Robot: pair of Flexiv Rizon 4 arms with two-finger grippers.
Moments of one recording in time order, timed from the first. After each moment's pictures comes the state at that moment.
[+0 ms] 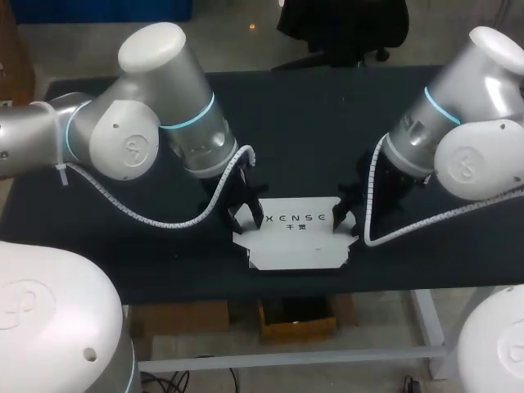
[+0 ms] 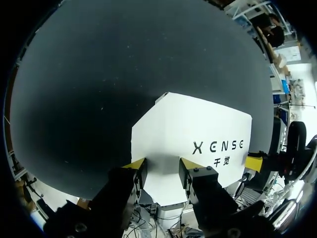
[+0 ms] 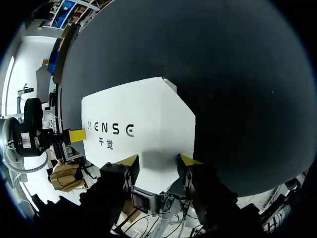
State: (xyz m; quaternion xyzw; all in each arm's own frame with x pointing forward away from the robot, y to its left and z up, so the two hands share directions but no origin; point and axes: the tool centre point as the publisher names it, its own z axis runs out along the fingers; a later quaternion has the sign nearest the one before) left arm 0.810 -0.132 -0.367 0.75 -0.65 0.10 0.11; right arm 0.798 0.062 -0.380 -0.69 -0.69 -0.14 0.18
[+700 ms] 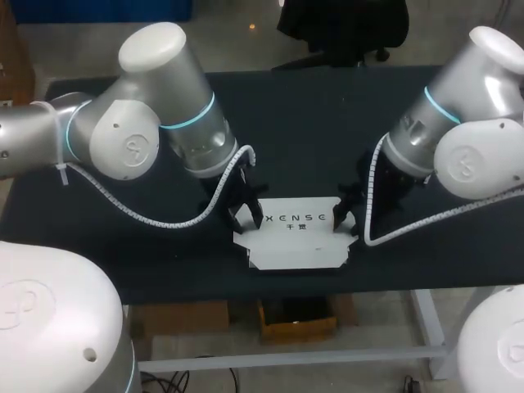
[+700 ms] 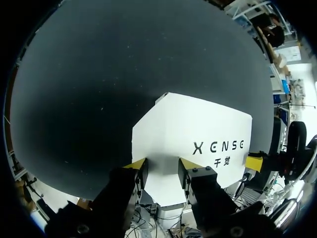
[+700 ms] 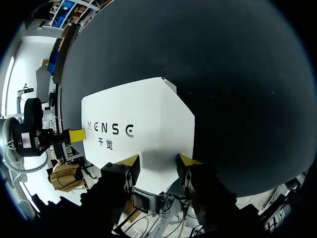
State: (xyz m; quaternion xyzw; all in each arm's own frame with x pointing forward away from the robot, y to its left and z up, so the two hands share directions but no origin) left arm 0.810 -0.132 -0.368 0.75 -0.65 0.10 0.11; right arm 0.798 0.062 -0.380 -0.69 -0.69 -0.14 0.18
